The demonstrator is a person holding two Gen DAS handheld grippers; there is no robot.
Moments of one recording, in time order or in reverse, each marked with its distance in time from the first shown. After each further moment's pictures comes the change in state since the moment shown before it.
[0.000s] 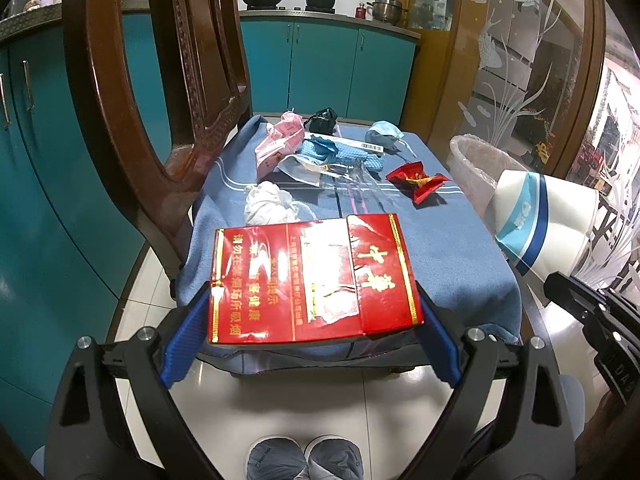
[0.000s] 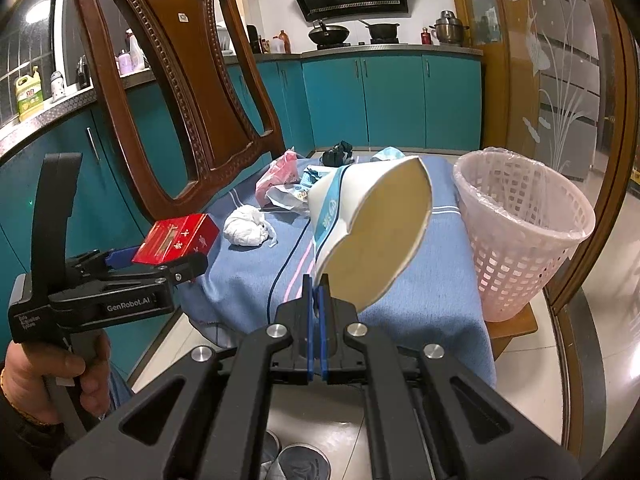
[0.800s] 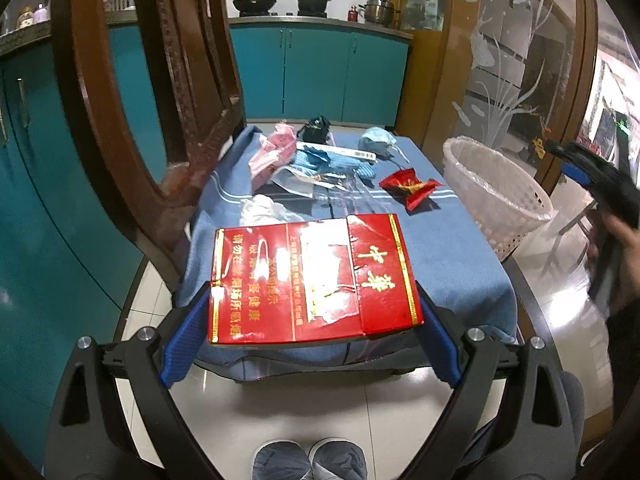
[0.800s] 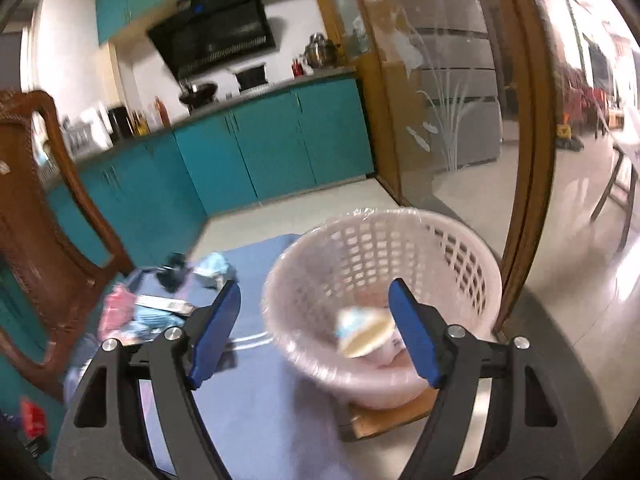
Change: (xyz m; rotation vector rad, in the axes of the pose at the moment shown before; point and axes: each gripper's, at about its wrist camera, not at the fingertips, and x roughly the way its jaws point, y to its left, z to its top) left arm -0.002 -0.010 0.007 0.040 -0.004 -0.009; right arm 0.015 -0.190 0.072 0.303 -0.209 -0.276
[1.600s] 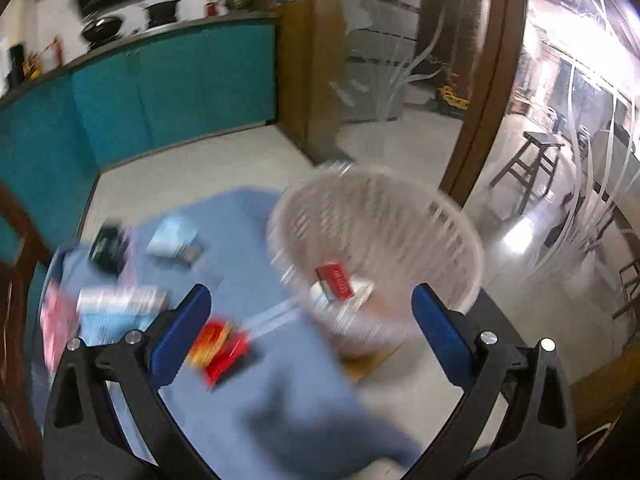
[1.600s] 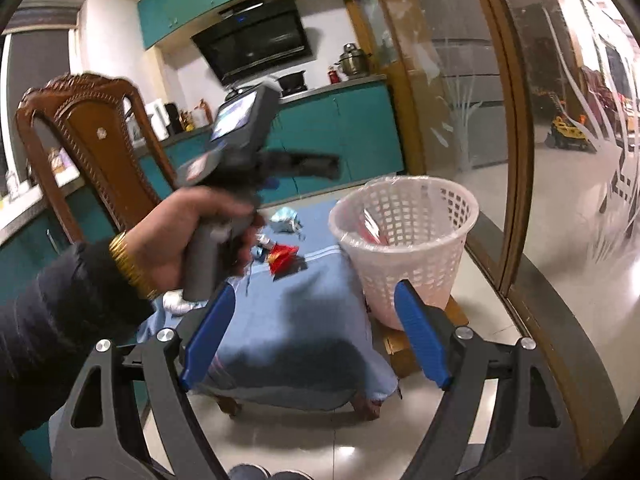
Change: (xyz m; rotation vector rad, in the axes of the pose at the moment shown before) left arm 0.123 -0.203 0.150 0.275 0.064 -0.284; right arm -0.139 0.040 -0.077 -0.068 0.043 0.112
